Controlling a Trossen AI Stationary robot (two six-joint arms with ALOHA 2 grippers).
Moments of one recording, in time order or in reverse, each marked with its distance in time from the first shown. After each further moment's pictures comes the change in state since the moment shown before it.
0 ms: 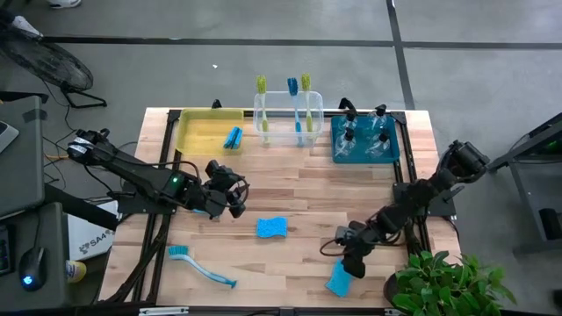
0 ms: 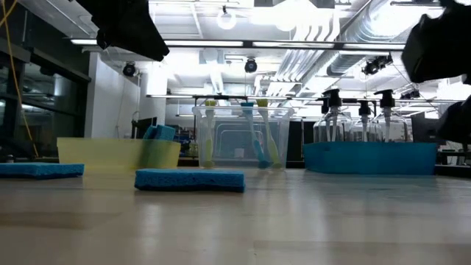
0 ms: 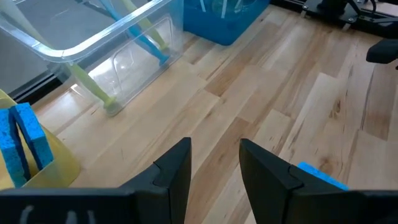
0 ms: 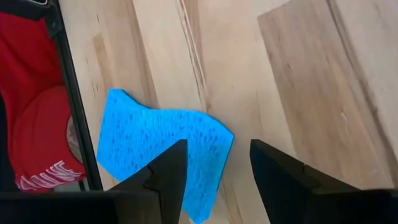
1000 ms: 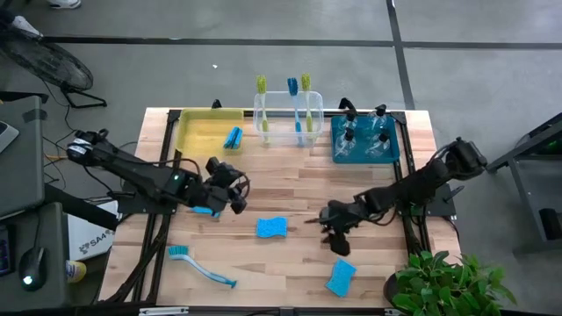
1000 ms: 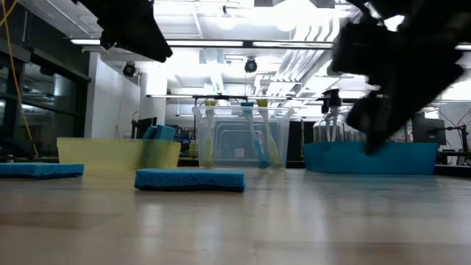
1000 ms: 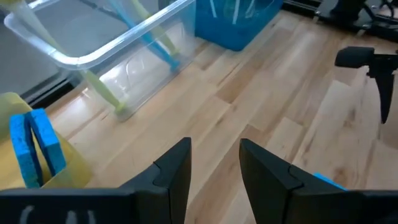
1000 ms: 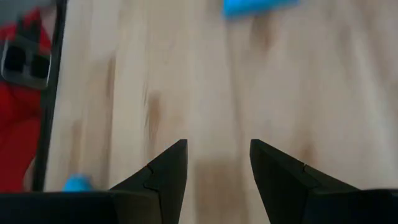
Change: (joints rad) left arm 0.045 -0.001 0.000 0.012 -0.008 0.027; right arm -0.279 0.000 0.000 0.133 -0.026 -0.453
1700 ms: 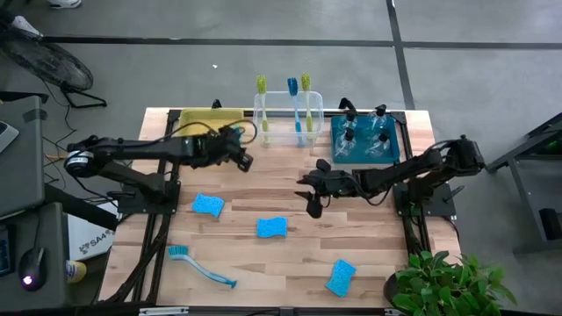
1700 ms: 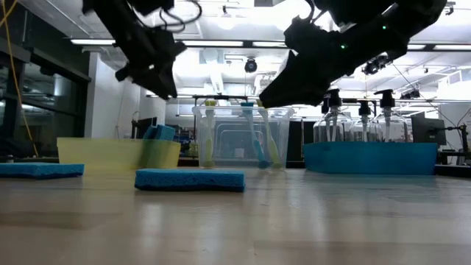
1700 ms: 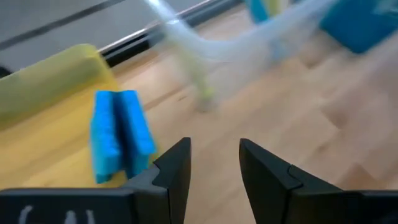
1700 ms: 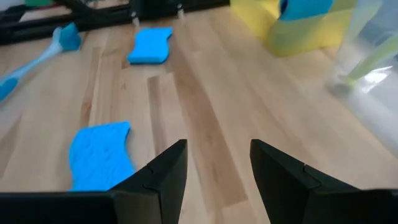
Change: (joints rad) left arm 0.541 0.039 0.000 -0.009 0.304 0.080; right arm -0.262 0.000 0.000 0.374 0.331 -0.329
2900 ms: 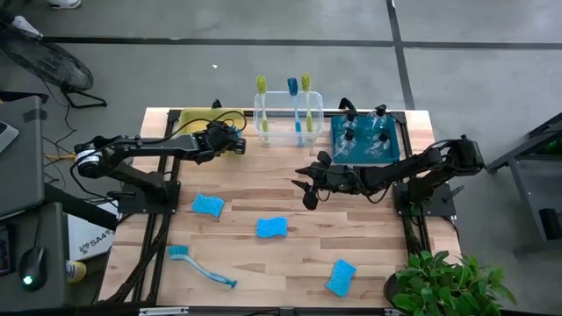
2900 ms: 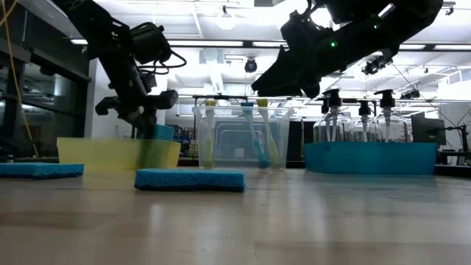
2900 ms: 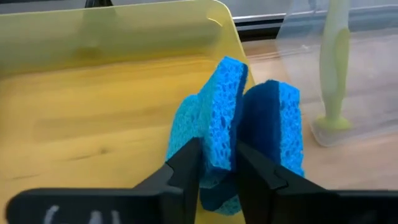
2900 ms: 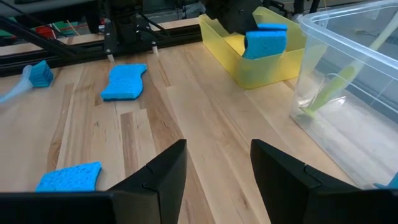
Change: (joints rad) left arm 0.217 0.094 -0.194 0.192 -0.108 -0.229; right arm -0.031 0.000 0.000 0.105 0.101 -0.034
